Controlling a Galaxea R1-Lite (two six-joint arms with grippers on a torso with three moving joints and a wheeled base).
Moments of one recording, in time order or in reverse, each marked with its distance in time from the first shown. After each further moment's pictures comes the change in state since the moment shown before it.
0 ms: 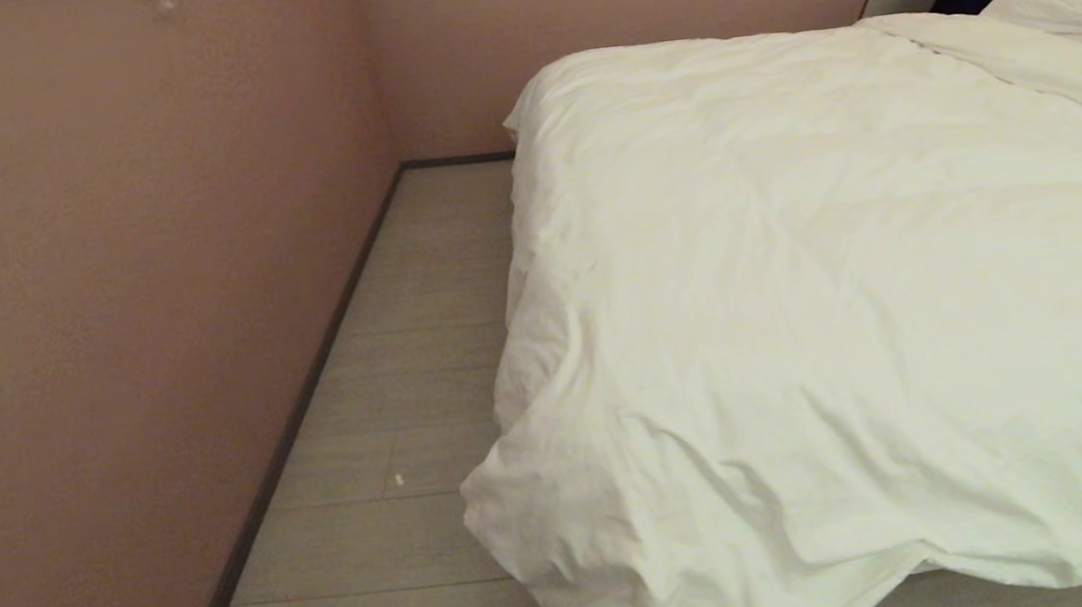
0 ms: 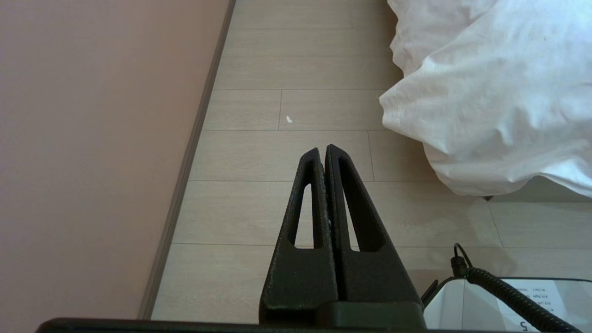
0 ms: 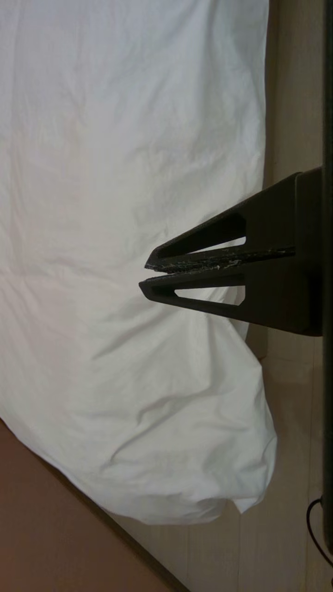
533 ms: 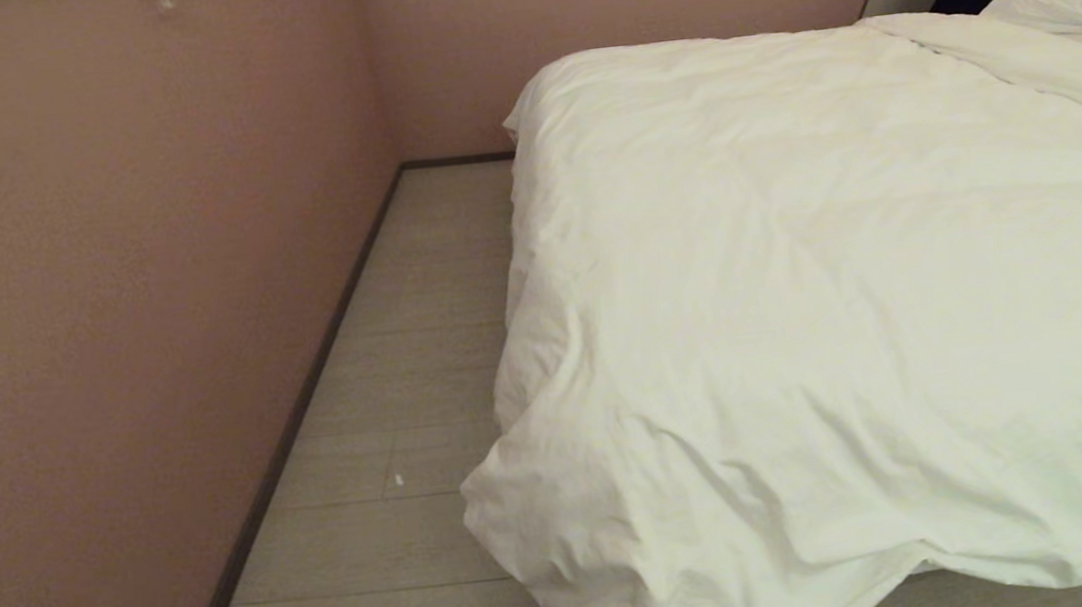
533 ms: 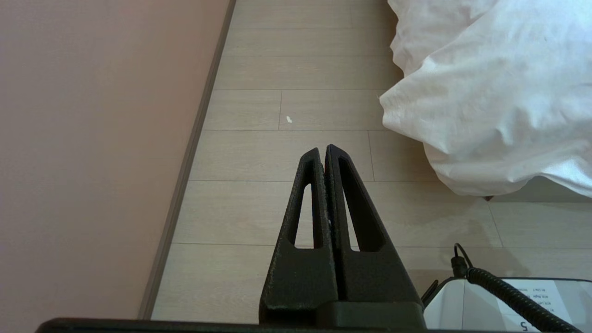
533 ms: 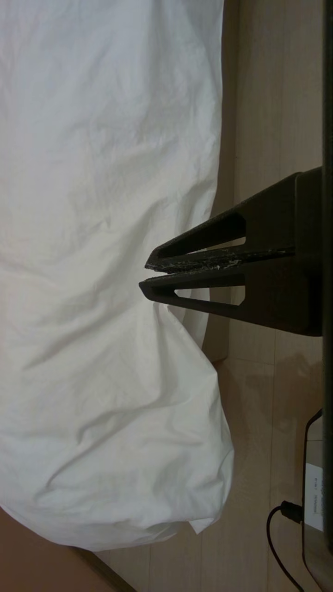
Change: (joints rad) left arm 0.000 0.000 0.000 0.000 0.000 0.000; right arm 0.000 -0.059 0.214 -0.057 -0.004 0.003
